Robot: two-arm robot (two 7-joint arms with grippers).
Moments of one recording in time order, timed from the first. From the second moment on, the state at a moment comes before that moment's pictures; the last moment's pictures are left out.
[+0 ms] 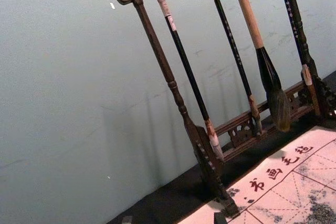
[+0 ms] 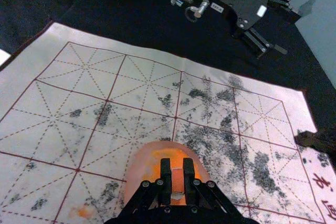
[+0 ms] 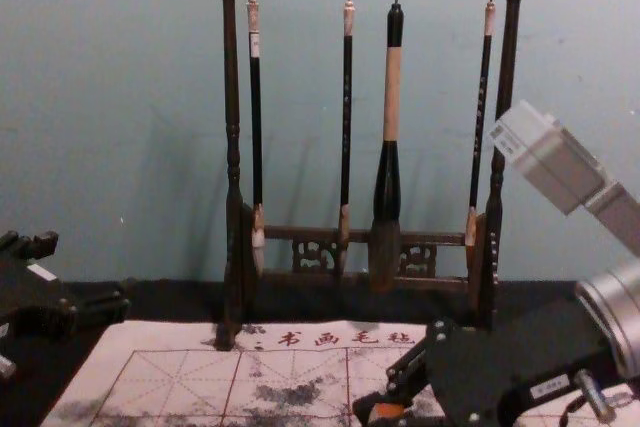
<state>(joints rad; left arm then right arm) -0.20 0.60 0.45 -1.41 -0.25 -0.12 0.03 0.76 0.44 -0.89 -1.02 0.27 -0.23 1.11</state>
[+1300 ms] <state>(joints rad) -0.20 0.60 0.45 -1.41 -0.25 -0.12 0.03 0.77 0.42 -0.92 -1.03 0.30 -0.26 1.14</state>
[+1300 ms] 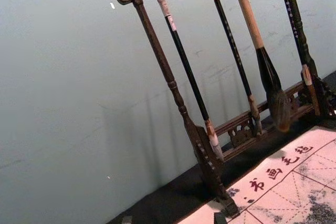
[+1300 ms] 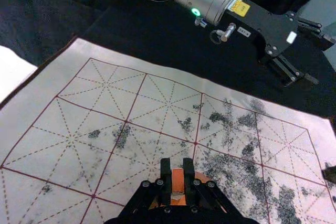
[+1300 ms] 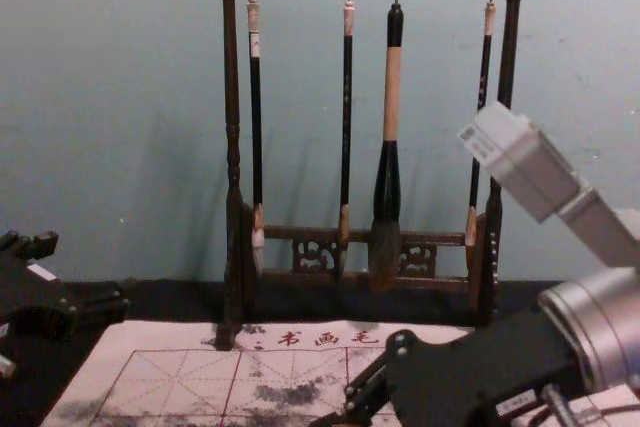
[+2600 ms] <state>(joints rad) -0.20 0.60 0.45 -1.41 -0.25 -0.12 0.03 0.79 0.37 -0.90 -0.94 0.27 -0.26 1.10</state>
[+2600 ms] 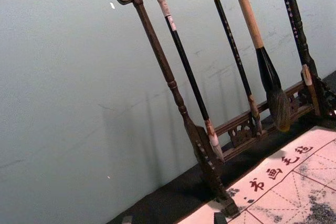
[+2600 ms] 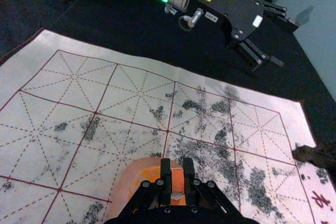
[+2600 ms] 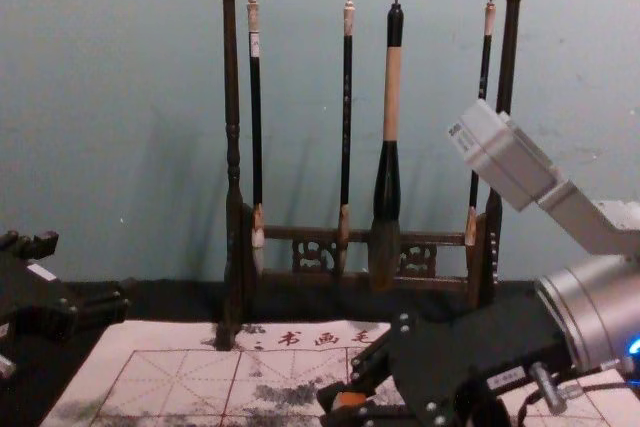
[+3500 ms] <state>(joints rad) -0.20 0.60 0.45 -1.41 -0.25 -0.12 0.03 0.78 0.40 -0.88 -0.98 0.27 -0.26 1.10</state>
